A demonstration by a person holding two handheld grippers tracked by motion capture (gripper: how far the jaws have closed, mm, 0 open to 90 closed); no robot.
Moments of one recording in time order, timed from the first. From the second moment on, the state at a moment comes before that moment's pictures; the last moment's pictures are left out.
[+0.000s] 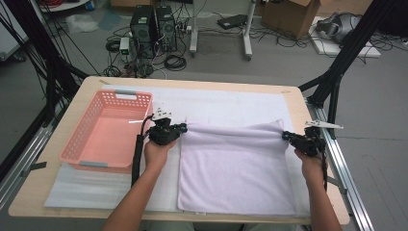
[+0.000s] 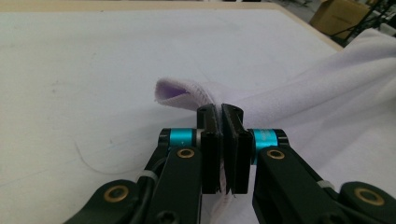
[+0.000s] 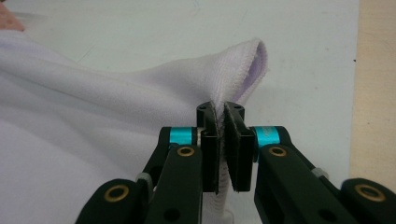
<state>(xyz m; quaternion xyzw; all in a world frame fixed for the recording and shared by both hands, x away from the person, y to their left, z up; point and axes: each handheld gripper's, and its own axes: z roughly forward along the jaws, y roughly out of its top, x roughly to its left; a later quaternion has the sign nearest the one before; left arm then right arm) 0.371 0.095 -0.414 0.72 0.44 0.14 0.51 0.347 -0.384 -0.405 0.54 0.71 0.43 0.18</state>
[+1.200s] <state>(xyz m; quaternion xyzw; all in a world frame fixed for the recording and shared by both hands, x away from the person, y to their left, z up) 0.340 0.108 -0.422 0.72 0.43 0.10 0.53 0.296 -0.384 -0.403 0.52 0.72 0.42 0.19</state>
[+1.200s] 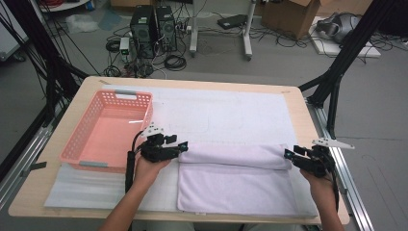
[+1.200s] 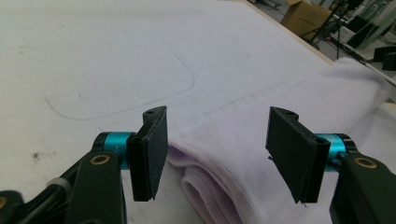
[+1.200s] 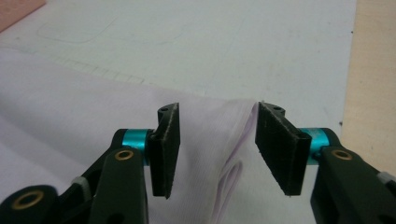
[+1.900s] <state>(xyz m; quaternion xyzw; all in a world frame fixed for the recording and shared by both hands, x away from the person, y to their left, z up) 0.341 0.091 -0.423 0.76 0.38 0.08 0.52 0.322 -0.380 -0.412 0.52 0.75 0.38 0.16</state>
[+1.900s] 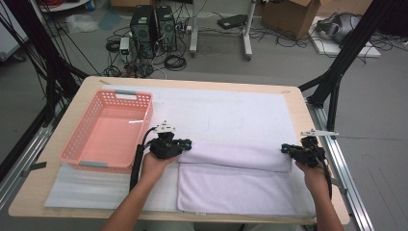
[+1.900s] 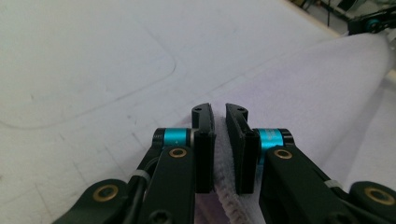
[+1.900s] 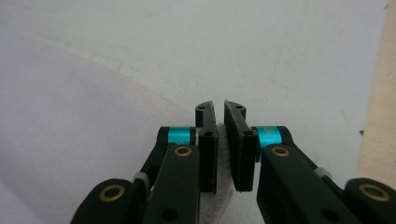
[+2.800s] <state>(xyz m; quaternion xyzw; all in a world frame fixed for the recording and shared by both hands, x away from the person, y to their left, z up) 0.231 0.109 -0.442 0.73 0.40 0.09 0.55 0.202 -0.385 -0.417 0.49 0.73 0.44 0.19</state>
